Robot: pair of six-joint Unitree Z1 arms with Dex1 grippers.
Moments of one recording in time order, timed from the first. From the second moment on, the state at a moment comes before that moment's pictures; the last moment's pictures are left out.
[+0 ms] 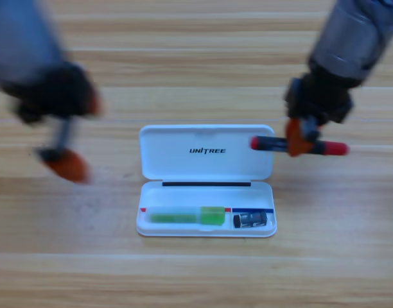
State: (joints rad) arm 0 -0.79 1.65 -1.46 1.05 0.07 0.71; arm 1 0.77 2.05 -1.84 1.15 0.09 -0.83
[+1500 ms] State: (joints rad) arm 0 -0.57 1.51 -1.16 0.95 0.06 0.78; arm 1 0.91 2.42 -2.21 1.23 0.09 -0.73
